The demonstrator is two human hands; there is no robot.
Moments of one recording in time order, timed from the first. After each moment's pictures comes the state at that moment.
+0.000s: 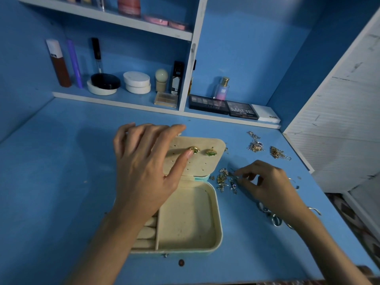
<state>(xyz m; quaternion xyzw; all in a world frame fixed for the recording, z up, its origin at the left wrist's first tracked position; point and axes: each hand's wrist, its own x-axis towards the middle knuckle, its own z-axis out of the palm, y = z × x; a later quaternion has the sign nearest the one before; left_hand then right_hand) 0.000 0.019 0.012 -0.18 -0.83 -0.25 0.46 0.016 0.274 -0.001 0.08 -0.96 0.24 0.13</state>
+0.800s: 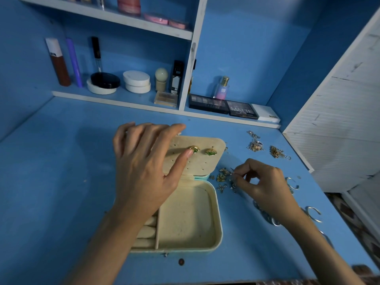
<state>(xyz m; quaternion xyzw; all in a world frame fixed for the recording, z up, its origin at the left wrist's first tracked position) 0.000 0.019 0.012 -0.18 -0.84 -0.25 0.46 0.025 0.253 0.006 0.04 -0.92 0.37 0.13</state>
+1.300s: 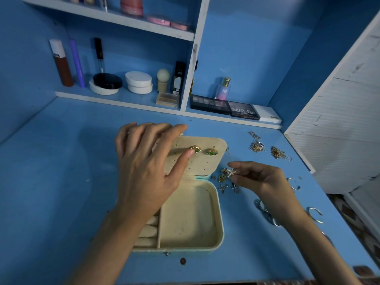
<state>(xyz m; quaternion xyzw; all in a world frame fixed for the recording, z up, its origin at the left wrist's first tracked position) -0.002 0.017 0.011 -0.19 -0.83 -0.26 0.47 0.030 0.238 0.018 -0.03 -0.78 0.63 0.05</state>
